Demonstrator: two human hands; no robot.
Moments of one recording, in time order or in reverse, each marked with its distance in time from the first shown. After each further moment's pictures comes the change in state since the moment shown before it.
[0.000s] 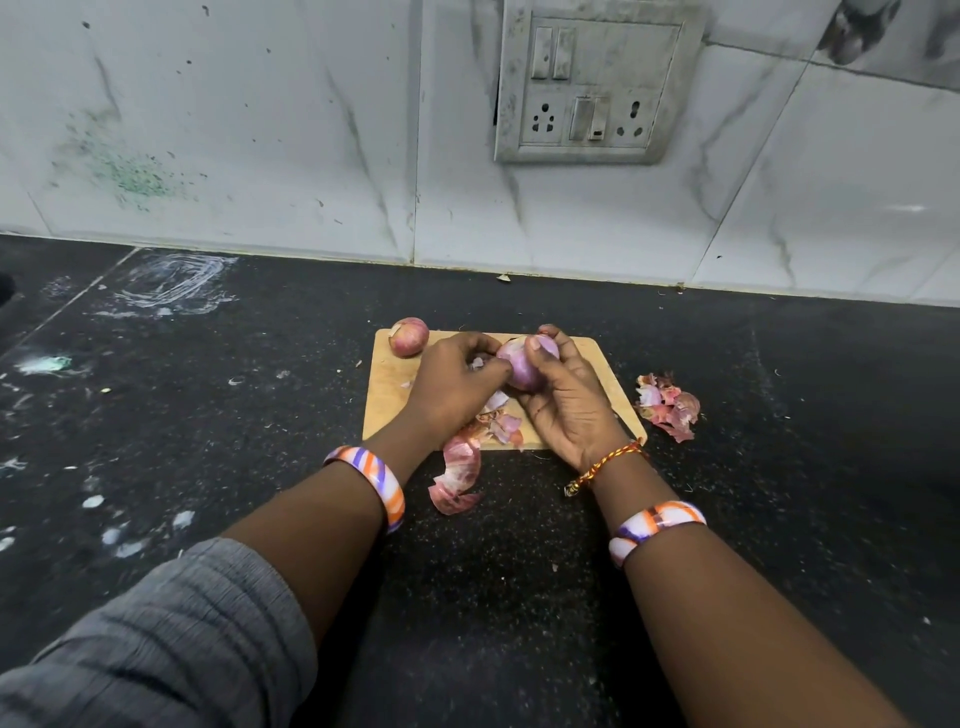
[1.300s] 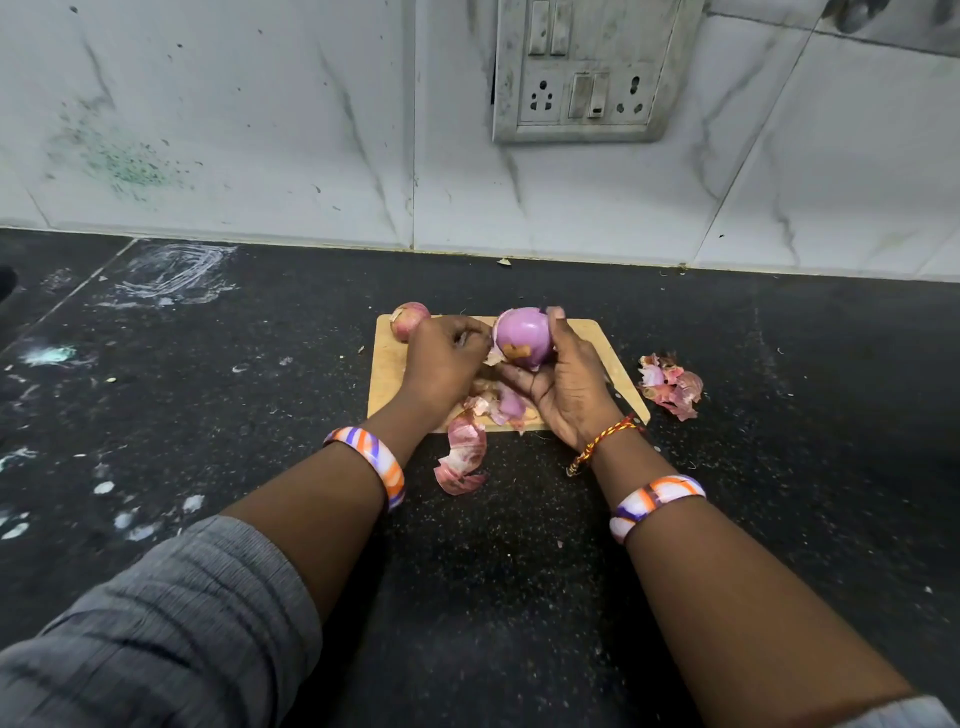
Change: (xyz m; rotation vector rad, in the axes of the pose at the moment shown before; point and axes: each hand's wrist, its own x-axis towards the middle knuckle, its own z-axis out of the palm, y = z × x) left_hand 0.000 -0.001 -0.006 -0.074 0.056 -0.060; right_hand -0.004 0.000 0.007 -0.116 0.126 -0.002
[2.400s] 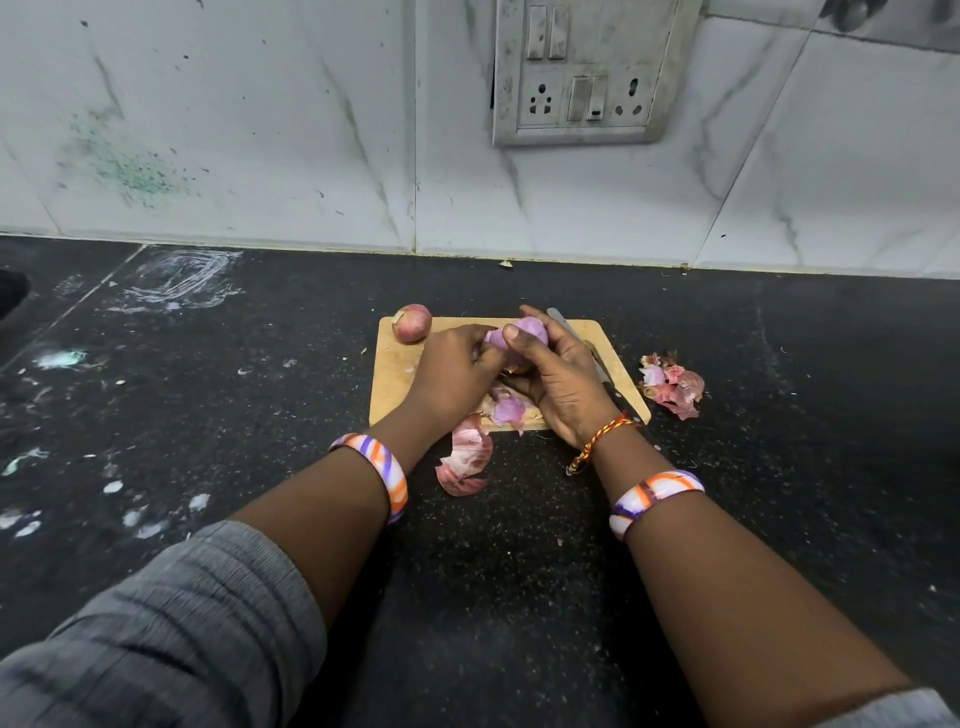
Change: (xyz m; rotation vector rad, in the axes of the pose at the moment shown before) left_hand -0.006 -0.001 0.001 0.219 -0.069 0.135; right_hand 0.000 0.001 -0.002 -0.171 -0.068 -0.024
